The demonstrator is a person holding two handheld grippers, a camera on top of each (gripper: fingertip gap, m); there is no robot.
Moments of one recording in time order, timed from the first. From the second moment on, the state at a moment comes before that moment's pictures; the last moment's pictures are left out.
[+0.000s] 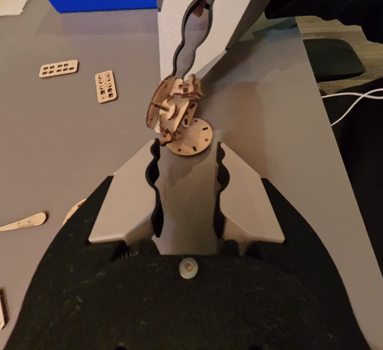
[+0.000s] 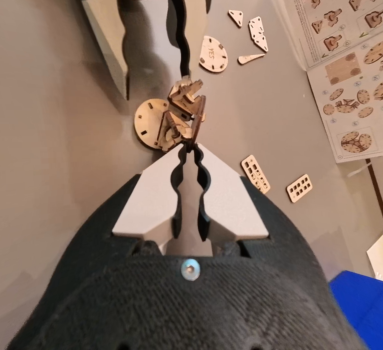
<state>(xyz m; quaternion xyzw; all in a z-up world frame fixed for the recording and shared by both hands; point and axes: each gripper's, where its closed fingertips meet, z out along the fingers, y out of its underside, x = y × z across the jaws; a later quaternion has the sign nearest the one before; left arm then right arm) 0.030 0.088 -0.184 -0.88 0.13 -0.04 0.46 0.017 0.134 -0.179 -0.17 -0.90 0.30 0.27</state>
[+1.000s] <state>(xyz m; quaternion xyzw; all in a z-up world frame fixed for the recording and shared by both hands) 0.028 0.093 -0.202 -0.88 0.18 0.09 0.42 0.015 0.128 -0.177 -0.17 -0.90 0.29 0.27</state>
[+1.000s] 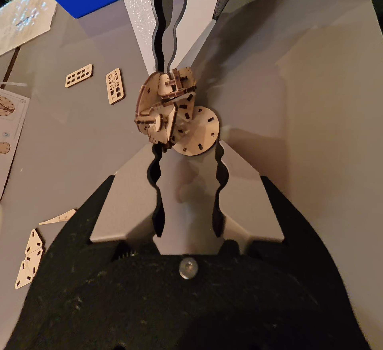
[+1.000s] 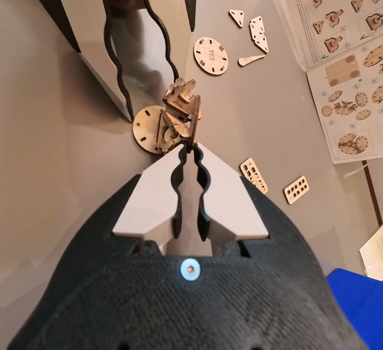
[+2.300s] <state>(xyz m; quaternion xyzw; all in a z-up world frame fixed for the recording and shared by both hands) 0.028 0.093 -0.203 -0.88 0.19 0.10 0.42 0.016 0.129 -0.177 -0.21 -0.90 0.30 0.25</state>
